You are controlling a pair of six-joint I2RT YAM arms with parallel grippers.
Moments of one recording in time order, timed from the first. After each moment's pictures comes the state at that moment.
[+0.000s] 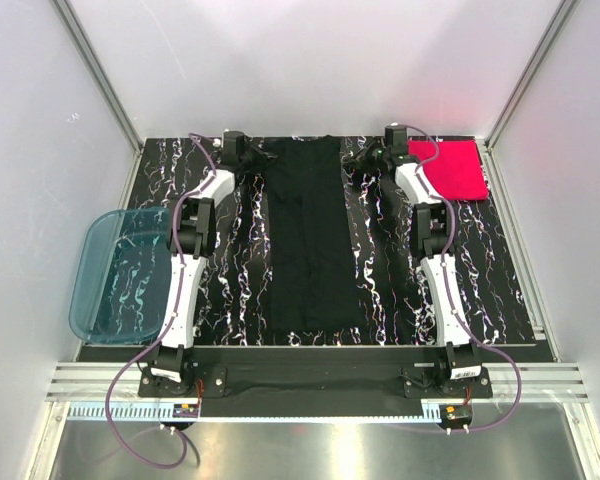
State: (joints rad) left arm -0.16 2.72 2.23 0.01 0.24 -1.12; right arm 0.14 2.89 2.58 -0.26 -0.48 0.95
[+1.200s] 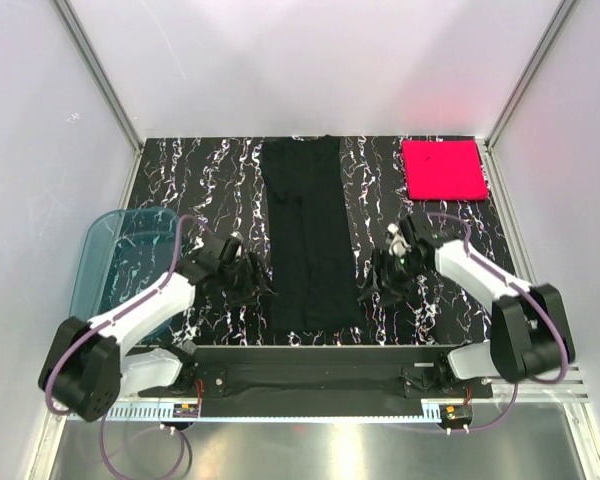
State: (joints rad) left arm -0.49 1.18 0.63 -0.47 0.26 -0.83; right arm 0.30 1.40 0.84 -0.75 -0.56 0.48
